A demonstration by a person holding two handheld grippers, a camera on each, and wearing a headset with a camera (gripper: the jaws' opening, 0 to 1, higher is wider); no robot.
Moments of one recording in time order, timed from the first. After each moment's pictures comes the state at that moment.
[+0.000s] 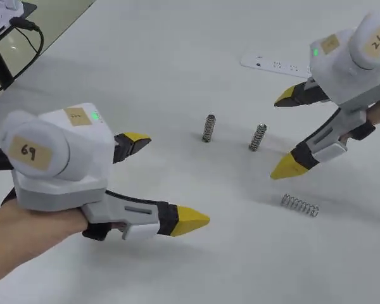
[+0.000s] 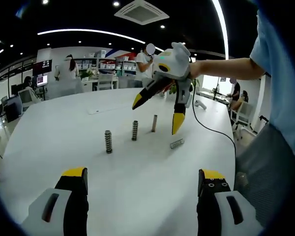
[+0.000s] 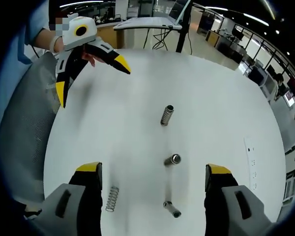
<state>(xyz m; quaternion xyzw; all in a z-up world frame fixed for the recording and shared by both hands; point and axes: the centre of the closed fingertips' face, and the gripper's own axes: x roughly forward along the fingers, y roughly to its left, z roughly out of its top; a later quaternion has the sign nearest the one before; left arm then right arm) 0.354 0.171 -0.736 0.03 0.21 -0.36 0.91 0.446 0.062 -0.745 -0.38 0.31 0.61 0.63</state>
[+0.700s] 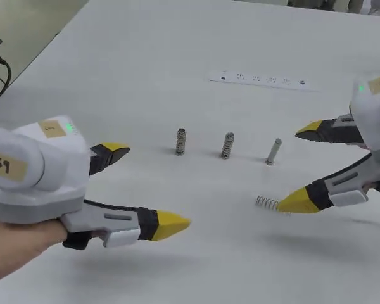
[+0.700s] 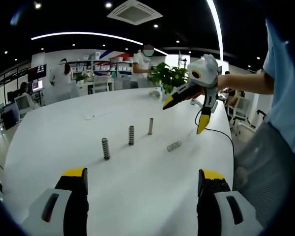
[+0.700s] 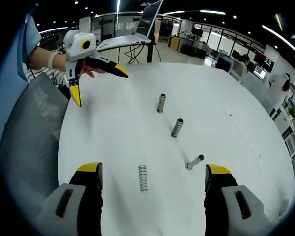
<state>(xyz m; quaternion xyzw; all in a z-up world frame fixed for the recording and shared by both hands) 0.356 0.164 -0.724 0.05 0.21 -0.37 0.90 0.397 -0.009 -0.732 -0.27 0.31 0.52 0.75</state>
